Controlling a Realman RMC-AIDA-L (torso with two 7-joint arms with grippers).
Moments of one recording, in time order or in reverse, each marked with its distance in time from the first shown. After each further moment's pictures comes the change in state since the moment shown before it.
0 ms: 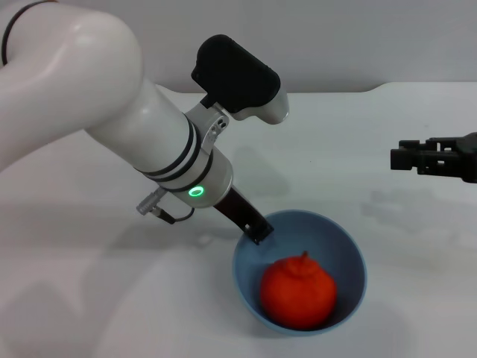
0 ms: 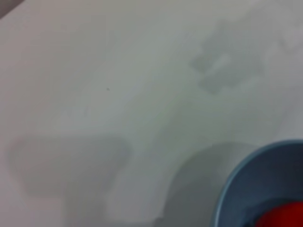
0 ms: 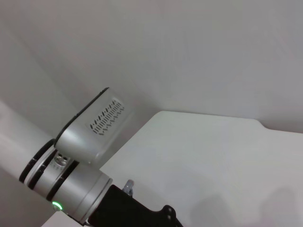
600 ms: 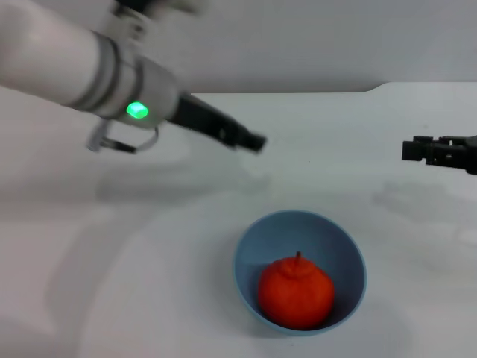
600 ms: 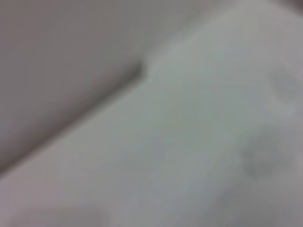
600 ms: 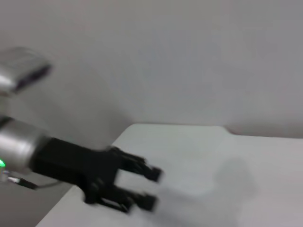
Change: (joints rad) left arm 0.123 0.015 -0.306 0.206 -0.031 0.007 0.070; right arm -0.030 0.000 0.012 0.048 -0.001 0.103 -0.003
